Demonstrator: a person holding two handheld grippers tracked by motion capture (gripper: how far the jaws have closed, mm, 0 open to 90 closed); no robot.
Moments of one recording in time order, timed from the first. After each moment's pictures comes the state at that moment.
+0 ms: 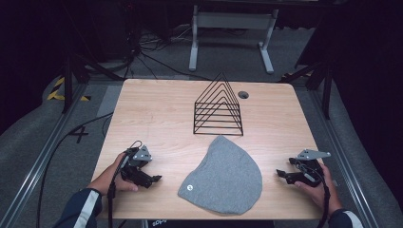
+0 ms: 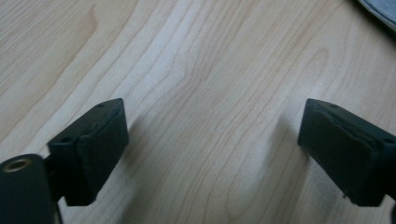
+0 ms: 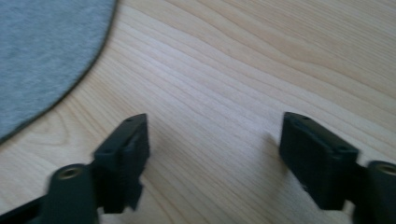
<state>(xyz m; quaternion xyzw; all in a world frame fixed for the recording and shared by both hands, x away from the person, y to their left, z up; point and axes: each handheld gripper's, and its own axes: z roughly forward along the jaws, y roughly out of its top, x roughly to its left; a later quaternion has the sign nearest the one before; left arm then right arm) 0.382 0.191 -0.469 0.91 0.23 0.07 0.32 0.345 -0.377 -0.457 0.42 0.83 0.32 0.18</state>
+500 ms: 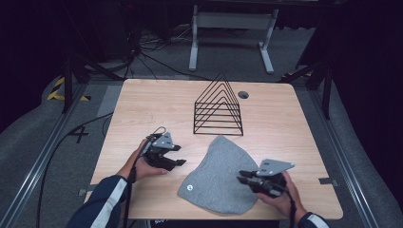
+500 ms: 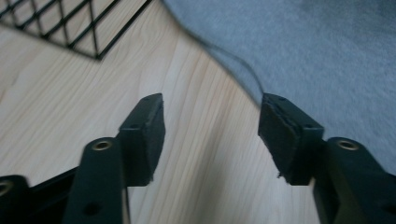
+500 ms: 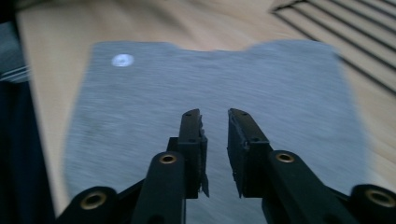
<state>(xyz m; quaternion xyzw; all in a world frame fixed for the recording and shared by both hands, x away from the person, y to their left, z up) 0.407 0.109 -0.435 0.90 0.14 0.06 0.40 0.301 -0.232 -0.424 0.24 0.87 0.41 0.13</state>
